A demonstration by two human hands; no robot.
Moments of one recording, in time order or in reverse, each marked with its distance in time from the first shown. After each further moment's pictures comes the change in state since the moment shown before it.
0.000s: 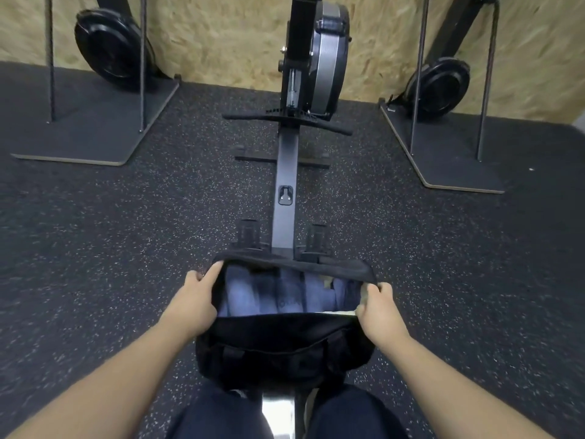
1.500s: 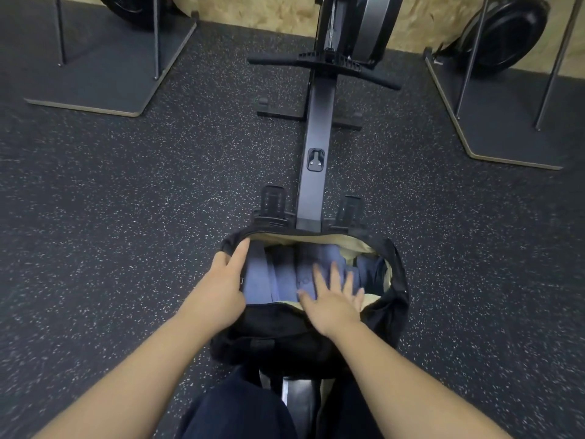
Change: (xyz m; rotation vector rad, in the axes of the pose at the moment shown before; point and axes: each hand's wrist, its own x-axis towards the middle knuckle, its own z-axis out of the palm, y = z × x) left_hand -0.001 0.000 0.006 -0.081 -0.071 0.029; right_hand 0.020 -0.087 0.113 -0.246 -0.405 -0.093
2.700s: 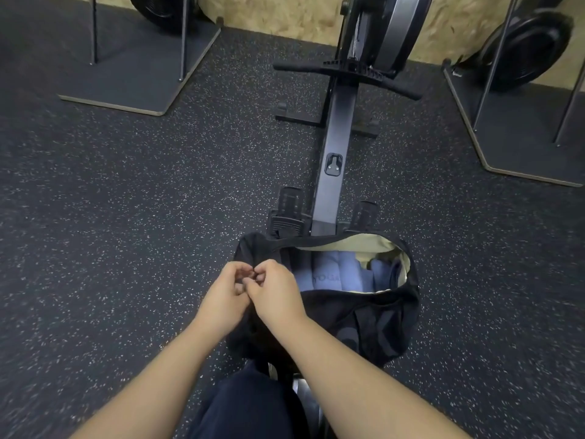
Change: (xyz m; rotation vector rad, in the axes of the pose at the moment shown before) left_hand -0.016 -0.040 0.020 -0.500 0.195 -0.060; right_hand -0.049 -0.130 -0.015 0.546 0.205 -0.293
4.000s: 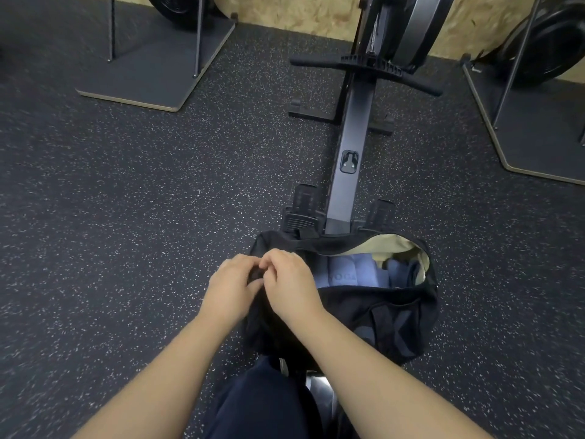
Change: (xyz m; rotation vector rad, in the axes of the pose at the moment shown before) left_hand 0.011 -0.003 -0.019 0.394 0.040 0.157; right_hand 0.001 -0.010 -0.006 -0.113 0.045 -0.268
